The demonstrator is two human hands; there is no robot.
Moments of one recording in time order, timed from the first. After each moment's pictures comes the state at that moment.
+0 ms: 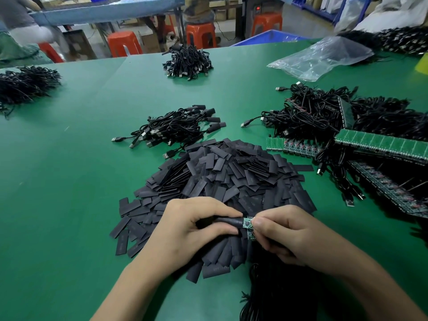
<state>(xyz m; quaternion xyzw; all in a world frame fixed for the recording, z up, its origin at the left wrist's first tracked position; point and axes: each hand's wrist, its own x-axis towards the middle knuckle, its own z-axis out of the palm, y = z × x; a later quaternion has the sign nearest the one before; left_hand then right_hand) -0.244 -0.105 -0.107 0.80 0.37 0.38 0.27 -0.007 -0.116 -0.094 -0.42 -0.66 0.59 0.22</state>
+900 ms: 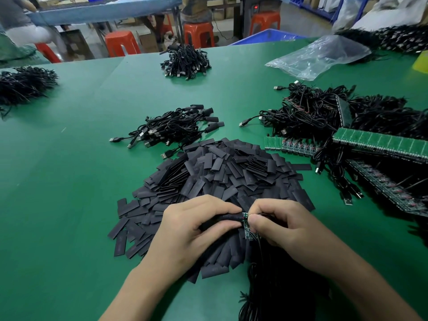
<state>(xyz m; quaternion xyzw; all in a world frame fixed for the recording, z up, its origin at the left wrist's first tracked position) -0.236 -0.114 -0.109 0.81 0.38 0.41 0.17 -0.009 -0.119 -0.097 -0.45 -0.71 0.48 0.27</state>
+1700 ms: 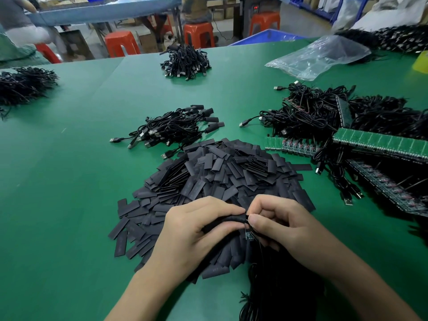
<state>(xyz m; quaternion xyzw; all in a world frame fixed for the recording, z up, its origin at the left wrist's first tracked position) -0.231 -0.114 -0.113 0.80 0.36 0.44 0.17 -0.015 -0.119 -0.095 -0.41 -0.65 0.56 0.31</state>
